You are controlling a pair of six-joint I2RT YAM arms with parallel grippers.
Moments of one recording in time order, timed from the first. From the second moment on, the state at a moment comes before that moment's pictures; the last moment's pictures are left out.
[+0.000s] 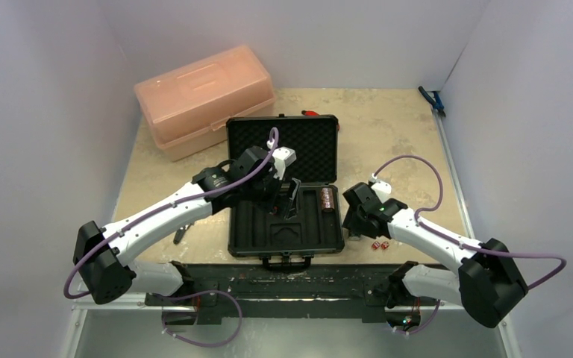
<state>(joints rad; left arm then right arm) -0.85 1.31 1.13 -0.65 0.13 -0.40 0.62 1.15 0.58 -0.61 0.35 0.95</state>
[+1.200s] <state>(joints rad) -0.87 1.33 1.13 -0.63 0.14 -0.44 0.62 1.10 0.56 -0.69 0.32 0.95</state>
